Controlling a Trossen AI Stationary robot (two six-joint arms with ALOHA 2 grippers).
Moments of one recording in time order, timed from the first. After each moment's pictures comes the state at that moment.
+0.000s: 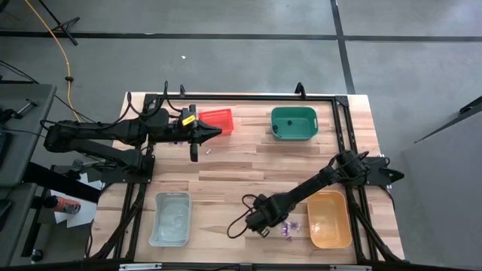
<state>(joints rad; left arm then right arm) 0.03 0.99 0.89 0.00 -0.10 -0.14 0.47 2.14 1.57 -1.03 -0.02 1.17</state>
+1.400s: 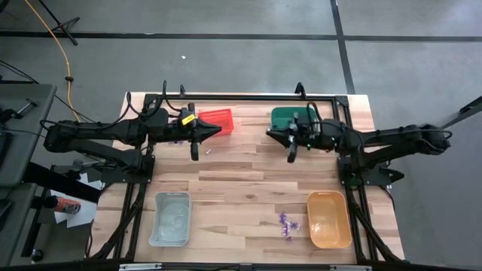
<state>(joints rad) 0.03 0.99 0.89 0.00 -0.13 -0.09 -0.04 1.07 0.68 0.42 0.11 0.27</state>
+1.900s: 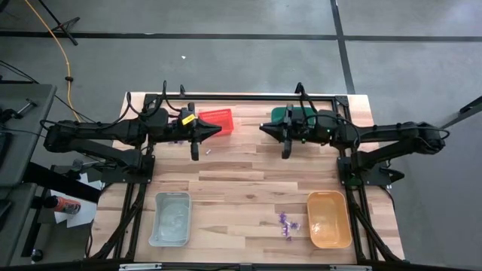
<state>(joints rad) 0.03 0.99 0.89 0.00 -0.14 -0.08 -0.07 1.14 0.82 0.38 0.04 0.15</state>
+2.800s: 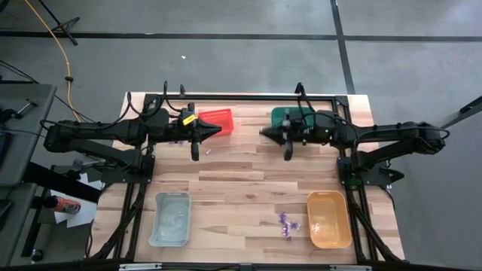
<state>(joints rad) 0.03 0.99 0.89 -0.01 -0.14 -0.07 -0.07 1.14 0.82 0.30 -0.09 0.34</state>
